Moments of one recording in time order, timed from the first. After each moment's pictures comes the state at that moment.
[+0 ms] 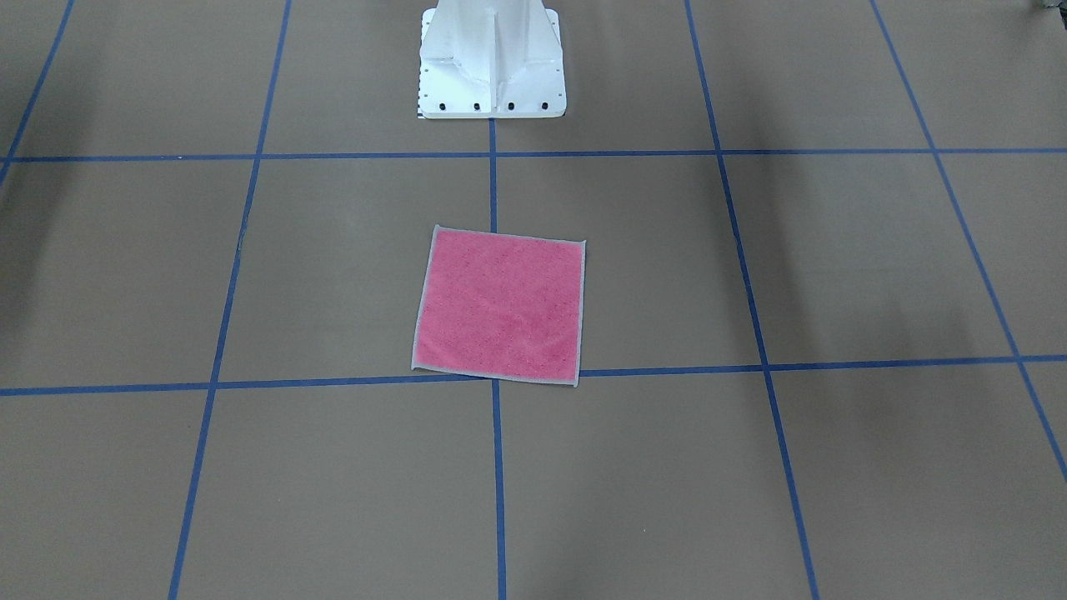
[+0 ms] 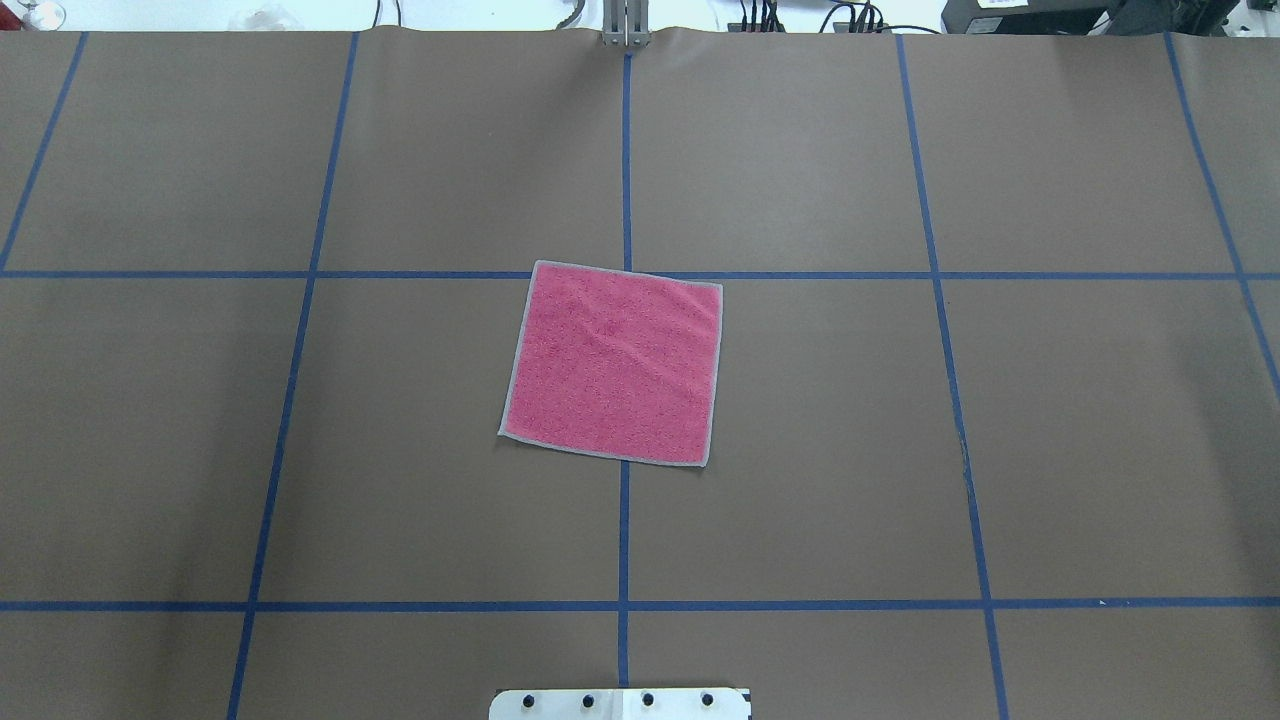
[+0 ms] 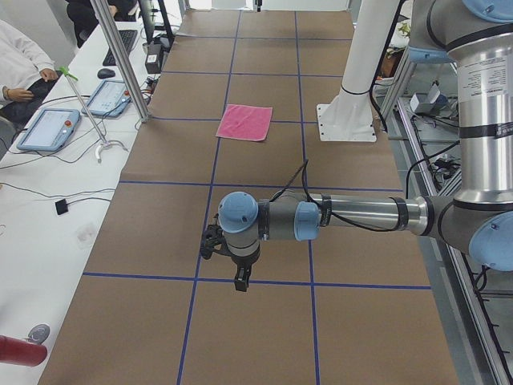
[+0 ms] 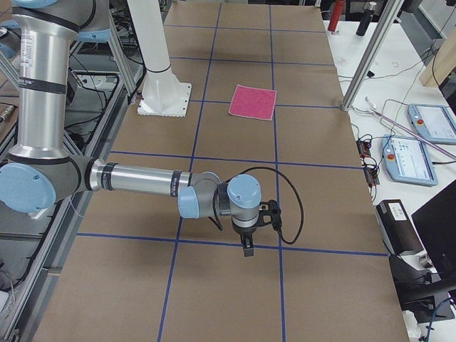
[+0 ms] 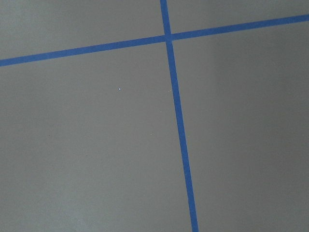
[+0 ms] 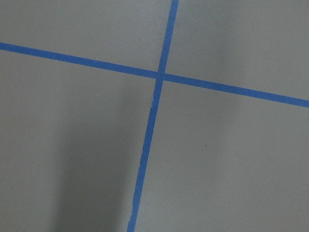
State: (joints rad) left arm -1.57 -1.41 -1.76 -1.51 -2.36 0.17; right arm 1.54 -1.71 1.63 -1.37 2.33 -0.06
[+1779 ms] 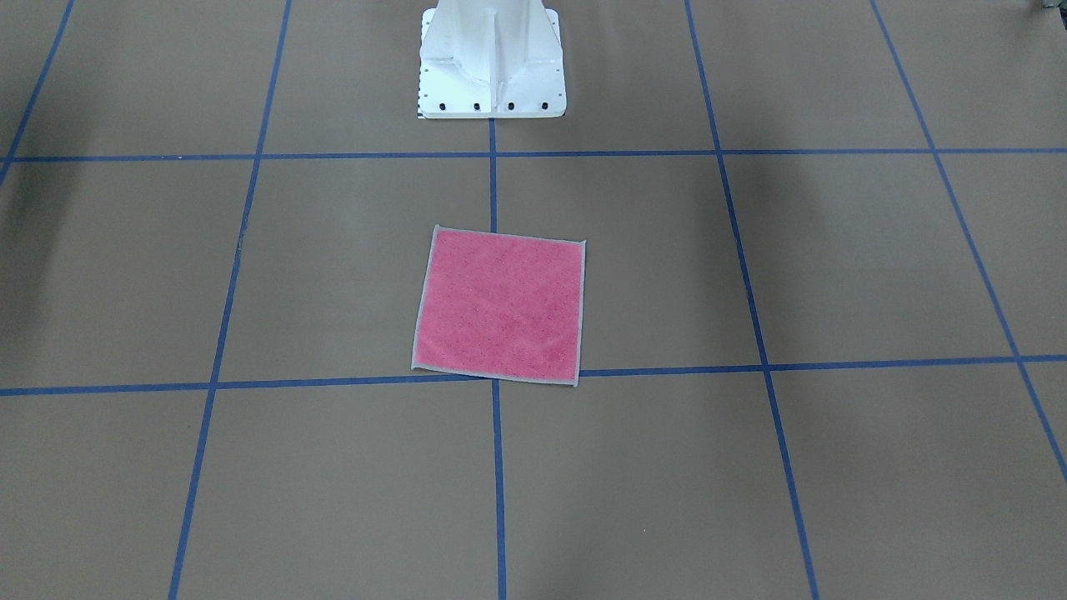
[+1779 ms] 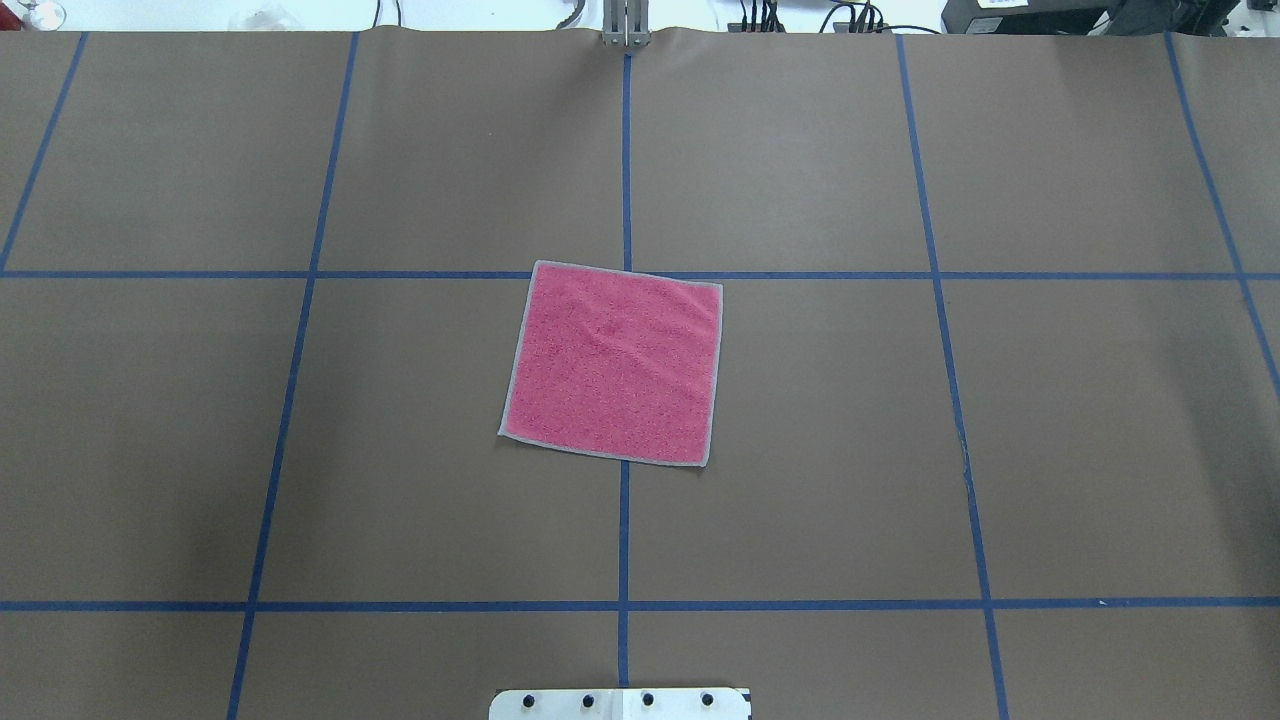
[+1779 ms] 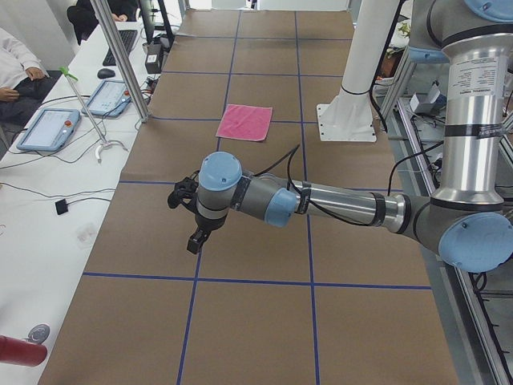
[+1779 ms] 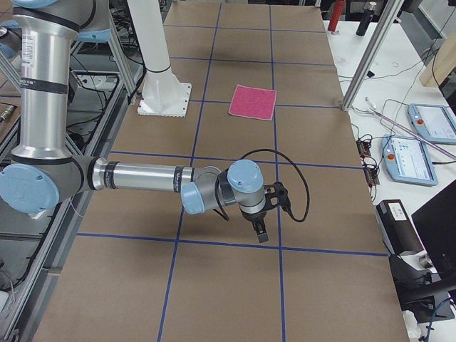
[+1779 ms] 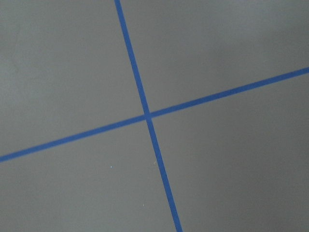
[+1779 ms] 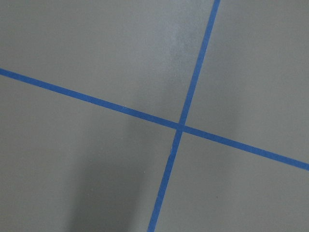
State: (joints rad) left arm -1.57 -1.54 -1.74 -1.84 -2.36 0.17; right arm 1.53 -1.69 1.69 -1.22 2.35 0.00
